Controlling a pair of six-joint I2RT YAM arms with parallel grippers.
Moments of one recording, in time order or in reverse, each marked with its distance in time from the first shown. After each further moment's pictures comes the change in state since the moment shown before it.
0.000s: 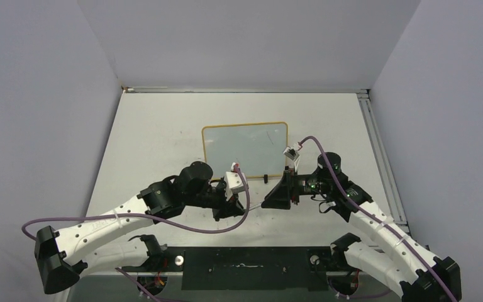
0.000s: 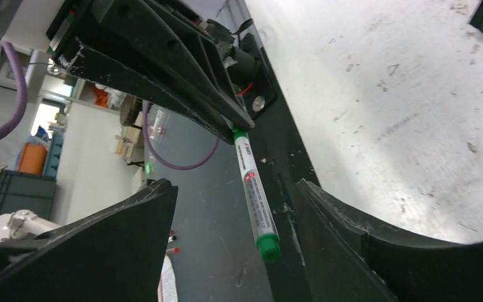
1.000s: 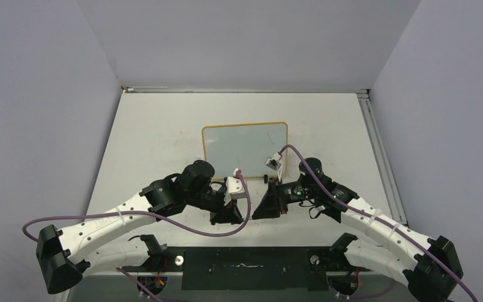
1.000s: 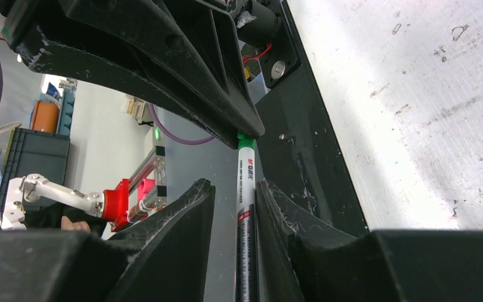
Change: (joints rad) left arm 0.055 0.028 0.018 -0.085 0.212 0.110; right arm 0.218 0.091 -0.010 0.079 0.061 0.046
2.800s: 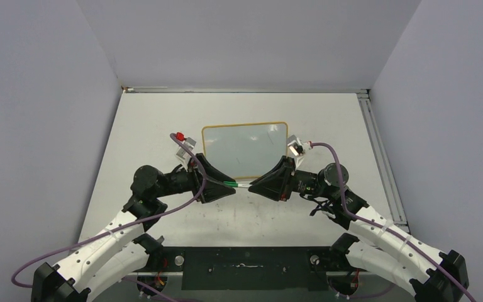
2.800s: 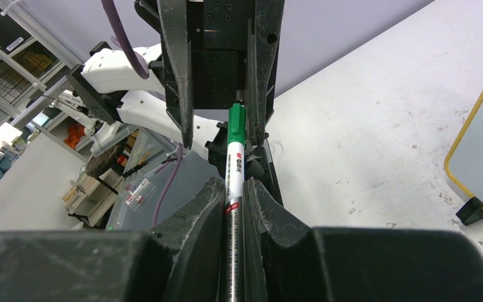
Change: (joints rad) left arm 0.352 -0.232 -0.313 1.011 0.200 -0.957; right arm 0.019 -0.123 -0.021 0.481 0.256 0.066
